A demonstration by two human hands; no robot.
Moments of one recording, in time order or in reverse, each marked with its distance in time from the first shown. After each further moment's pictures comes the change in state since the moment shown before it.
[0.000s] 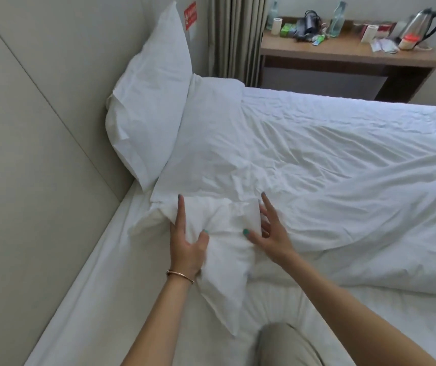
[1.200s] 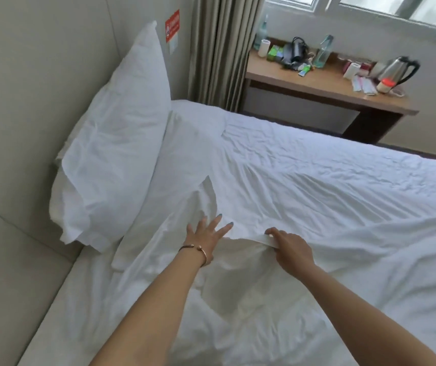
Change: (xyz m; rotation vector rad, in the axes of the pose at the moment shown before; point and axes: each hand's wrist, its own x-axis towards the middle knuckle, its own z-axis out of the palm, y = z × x) left_hand 0.275 0.013 0.125 1.258 -0.896 0.221; right_hand 0.208 -0.063 -0.127 -1.243 -0.043 0.222
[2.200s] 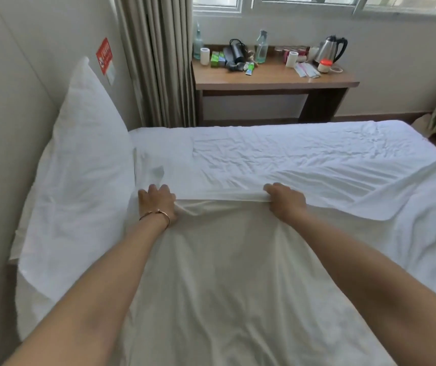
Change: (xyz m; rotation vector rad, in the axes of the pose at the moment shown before) left_hand 0.112 -0.135 -0.141 0.328 0.246 -0.136; right_hand 0.128 -0.031 -0.078 0.001 0.162 0.222
